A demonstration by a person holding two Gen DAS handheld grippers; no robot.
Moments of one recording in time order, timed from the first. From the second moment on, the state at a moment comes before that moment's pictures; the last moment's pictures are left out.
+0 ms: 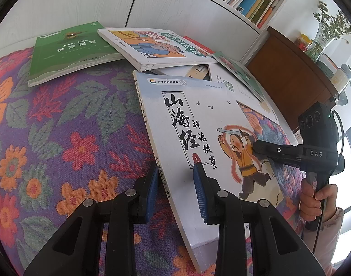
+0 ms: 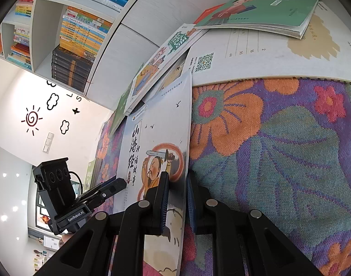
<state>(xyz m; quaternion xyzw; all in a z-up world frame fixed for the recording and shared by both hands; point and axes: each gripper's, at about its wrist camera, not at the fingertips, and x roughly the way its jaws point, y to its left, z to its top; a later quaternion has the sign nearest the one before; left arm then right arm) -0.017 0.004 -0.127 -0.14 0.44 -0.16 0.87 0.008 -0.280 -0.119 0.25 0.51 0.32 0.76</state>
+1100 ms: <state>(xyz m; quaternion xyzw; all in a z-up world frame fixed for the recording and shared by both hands) -0.034 0.020 -0.094 -0.20 0.49 -0.07 0.85 -0.017 -0.233 -0.070 0.19 0.46 0.41 0.76</state>
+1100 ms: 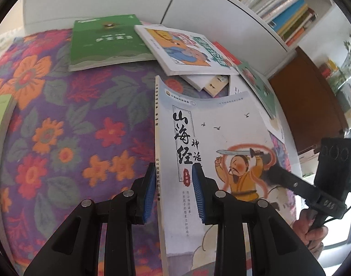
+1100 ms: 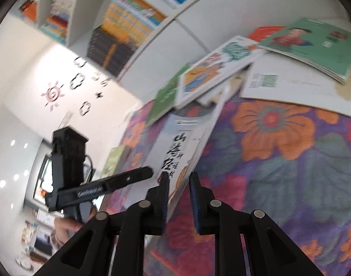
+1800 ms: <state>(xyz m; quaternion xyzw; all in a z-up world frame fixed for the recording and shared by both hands) -0.113 0.127 -0.059 -0.24 0.46 -0.06 0.86 -0.079 -0.117 -0.022 0.12 0.42 0.52 0.73</state>
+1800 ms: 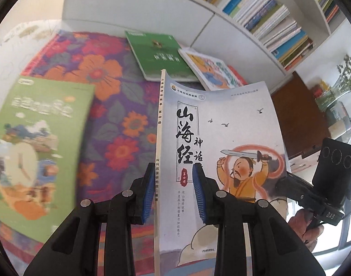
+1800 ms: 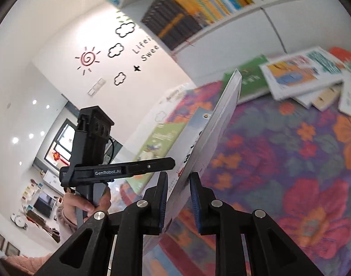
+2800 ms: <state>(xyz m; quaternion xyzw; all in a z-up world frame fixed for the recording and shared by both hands) -0.152 0.325 -0.070 -0.29 0.41 -0.08 0.86 -0.101 0.072 -0.059 0.12 0.49 0.49 0.71</state>
